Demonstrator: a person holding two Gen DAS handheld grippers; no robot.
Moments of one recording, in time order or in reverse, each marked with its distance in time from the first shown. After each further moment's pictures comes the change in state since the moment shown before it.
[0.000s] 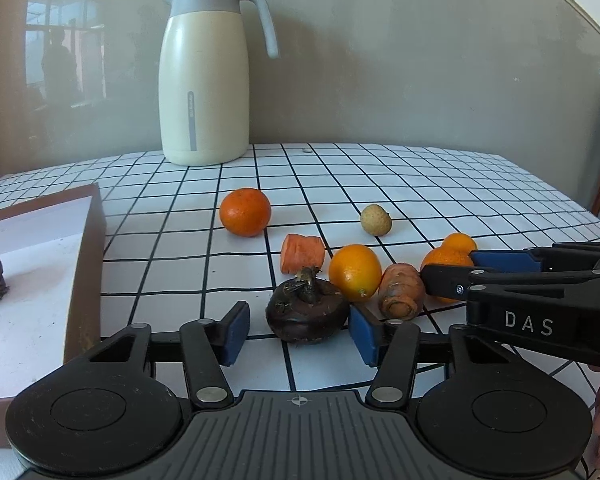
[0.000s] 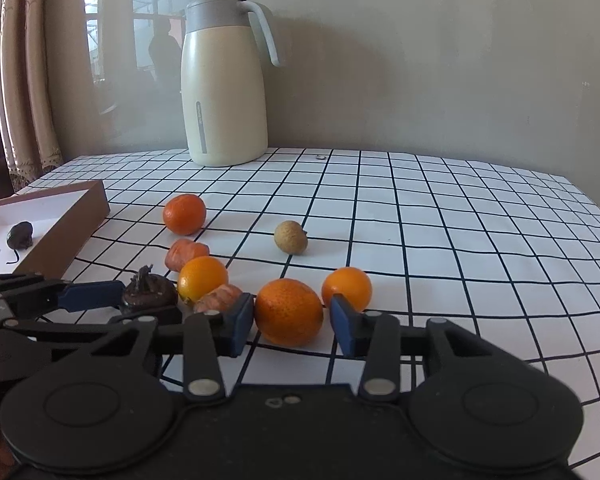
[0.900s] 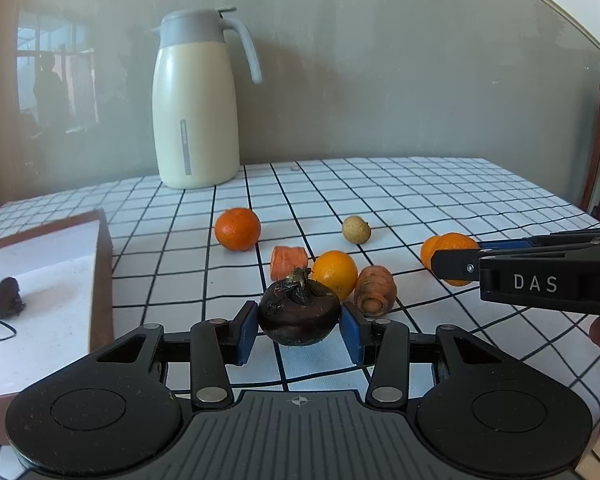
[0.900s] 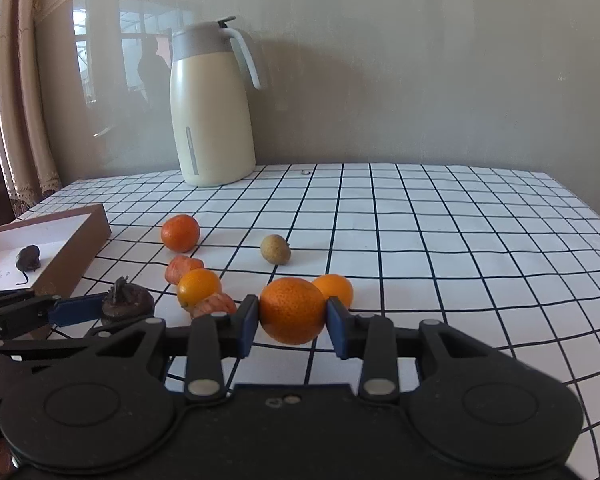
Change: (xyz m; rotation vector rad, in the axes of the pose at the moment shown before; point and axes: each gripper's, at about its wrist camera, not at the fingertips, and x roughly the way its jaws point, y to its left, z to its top) left arm -0.031 -0.005 -0.003 0.056 -0.060 -0.005; right arm -0.031 -0.008 0.001 0.056 -0.048 -0.017
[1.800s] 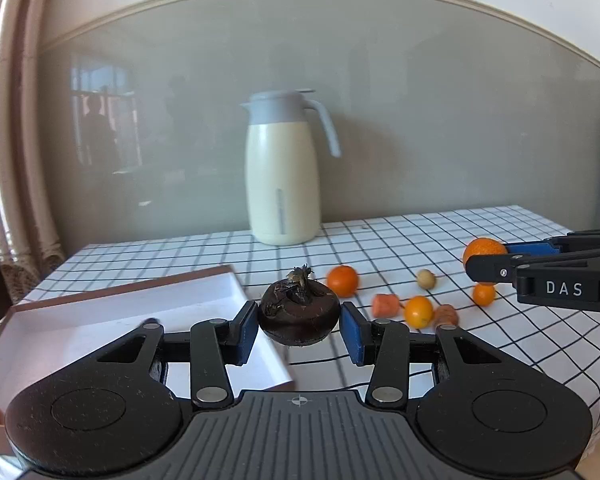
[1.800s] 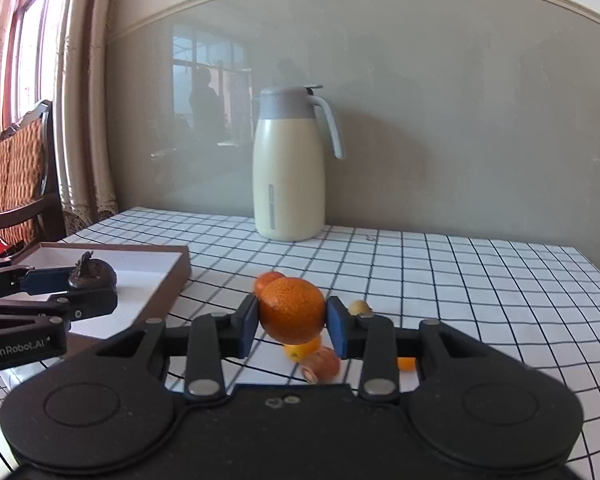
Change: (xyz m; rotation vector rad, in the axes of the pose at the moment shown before) left arm -0.098 0.073 0.009 -0.004 -0.142 0.139; right arm -0.048 0.070 0.018 -0.116 -0.142 0.100
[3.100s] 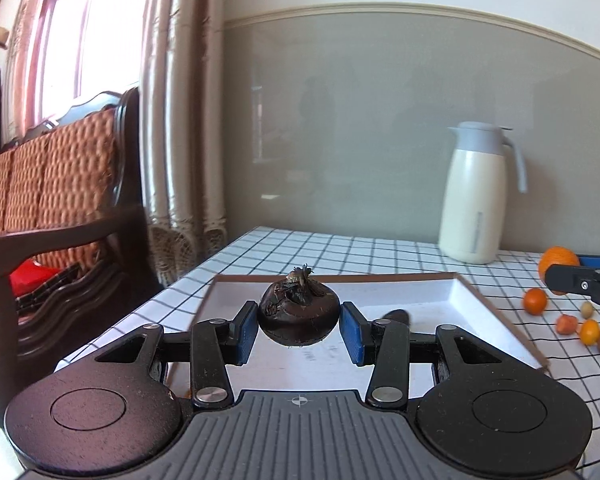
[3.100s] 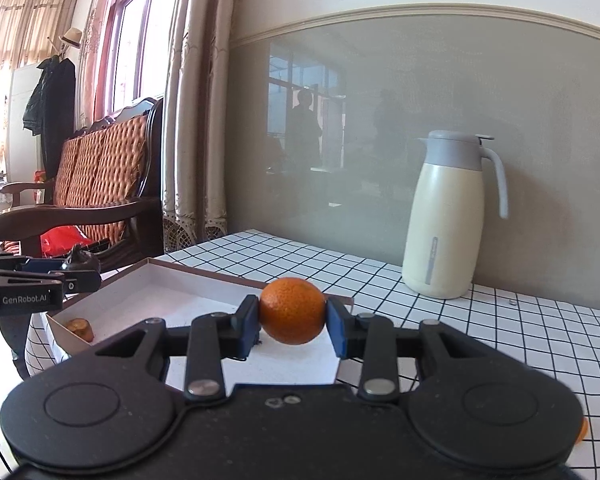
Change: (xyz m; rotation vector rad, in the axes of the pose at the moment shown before) left arm -0.049 0.173 -0.031 -0.187 -0.020 0.335; right arm 0.039 0.134 0.025 -0.143 -0.076 0.241
